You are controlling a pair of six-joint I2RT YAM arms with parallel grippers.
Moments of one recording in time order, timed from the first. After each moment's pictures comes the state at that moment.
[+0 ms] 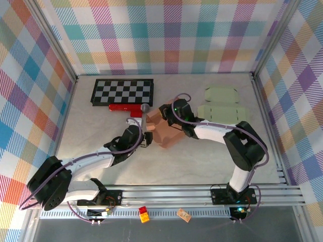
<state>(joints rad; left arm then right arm) -0.71 1.24 0.55 0.03 -0.28 -0.48 0.69 1.75 1.01 0.36 -0.08 1.60</state>
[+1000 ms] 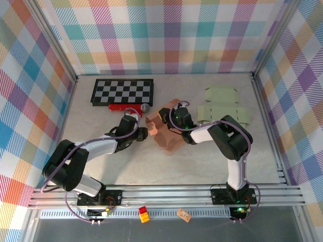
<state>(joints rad) -0.48 1.48 0.62 0.09 0.01 -0.40 0.67 1.96 0.89 0.85 -0.11 1.52</state>
